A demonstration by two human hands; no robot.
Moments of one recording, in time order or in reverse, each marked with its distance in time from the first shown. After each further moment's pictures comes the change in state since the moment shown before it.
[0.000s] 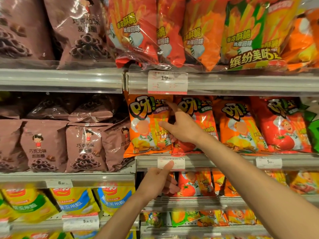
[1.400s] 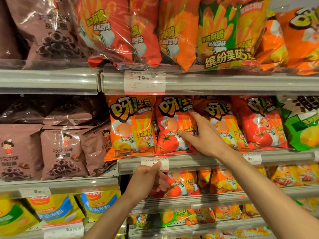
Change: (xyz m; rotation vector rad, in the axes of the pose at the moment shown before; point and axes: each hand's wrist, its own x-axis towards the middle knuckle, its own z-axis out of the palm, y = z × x) left_hand 0.004 0.009 0.015 -0.177 -0.001 0.120; right_hand -0.056 0.089 -0.046 -0.197 0.225 0.010
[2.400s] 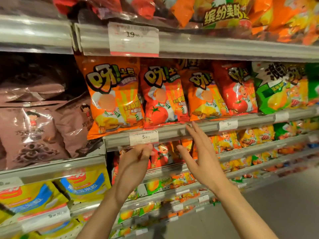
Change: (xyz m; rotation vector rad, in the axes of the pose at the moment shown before) left_hand -0.012 -0.038 -0.008 0.264 0.075 0.274; right_hand -0.149 -0.018 0.049 0.051 0.103 0.161
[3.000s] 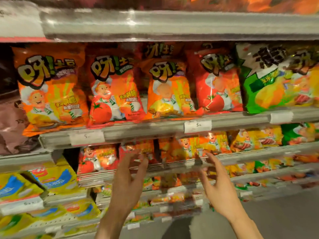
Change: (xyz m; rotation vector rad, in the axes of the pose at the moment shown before) left_hand -0.027 0.026 0.158 0.085 0.230 -0.132; right_hand -0.050 0.197 -0.066 0.292 -0.151 0.374
